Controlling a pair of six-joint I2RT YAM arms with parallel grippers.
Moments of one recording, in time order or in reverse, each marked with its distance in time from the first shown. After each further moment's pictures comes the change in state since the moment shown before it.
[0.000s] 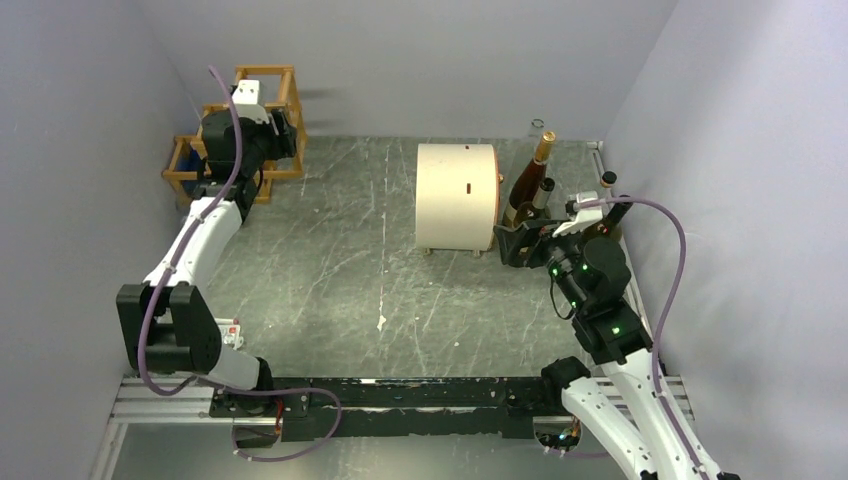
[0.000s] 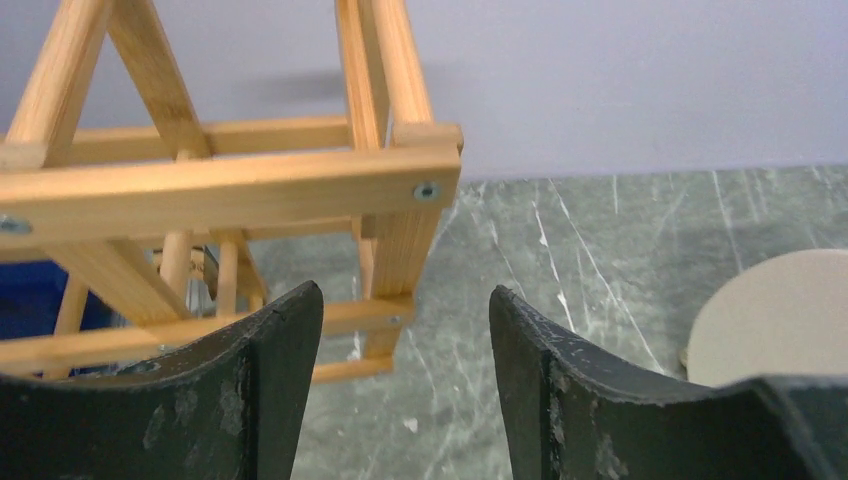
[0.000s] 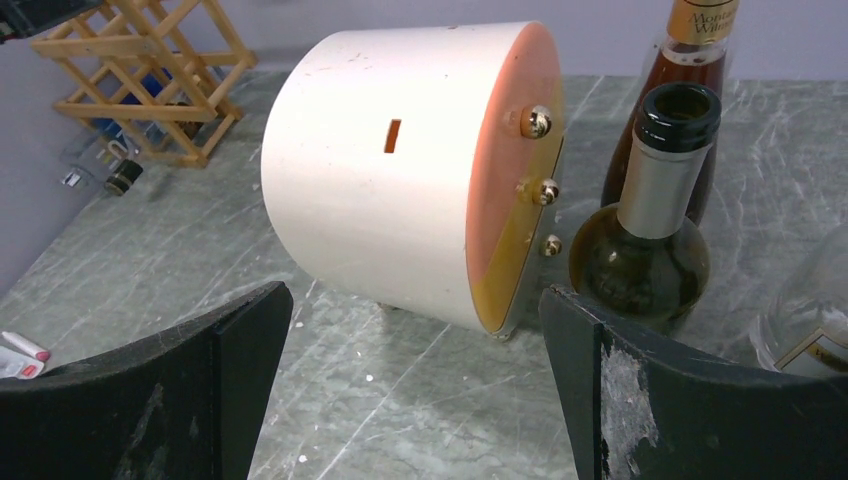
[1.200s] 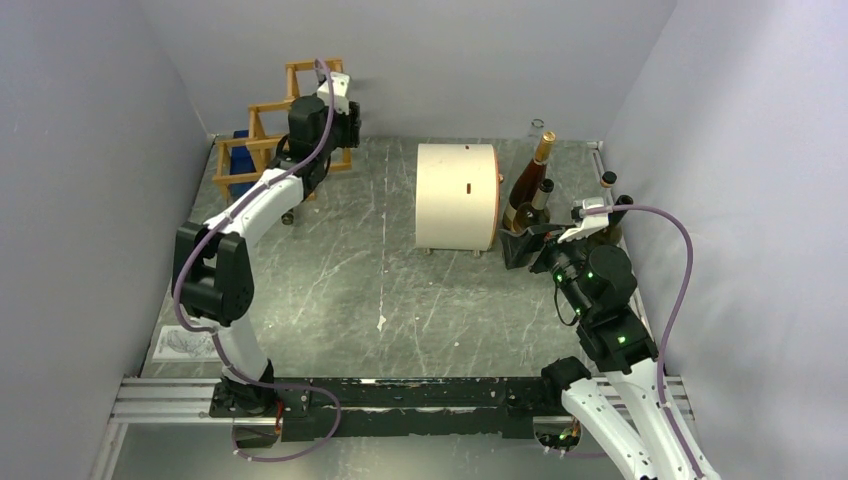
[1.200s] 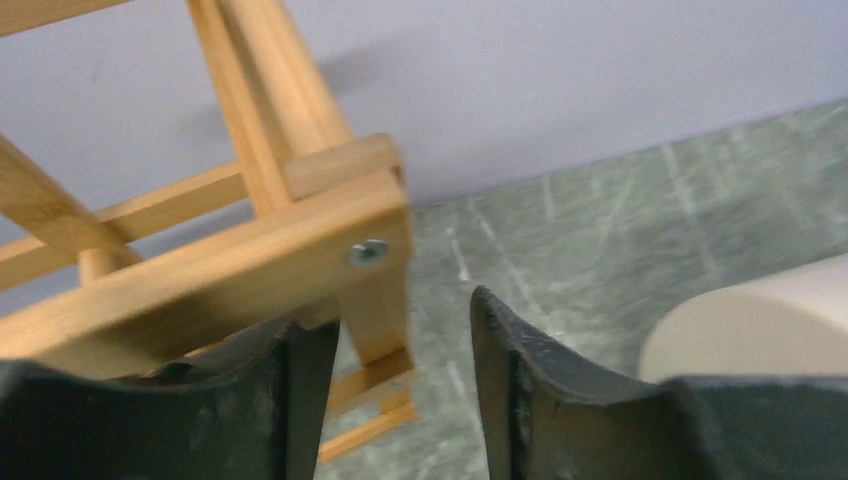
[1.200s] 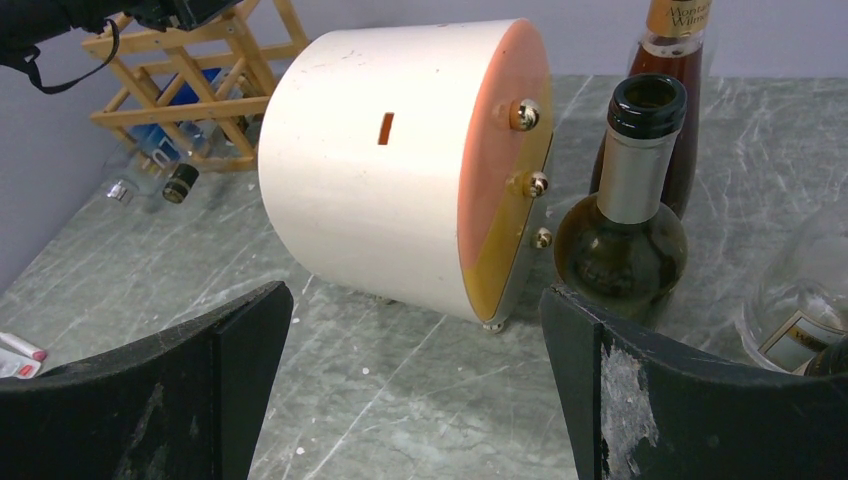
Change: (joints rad) left arm -0.296 0.349 0.249 0.104 -0.193 0.128; right arm 0.000 -0.062 0.000 -0.053 0.018 -0.003
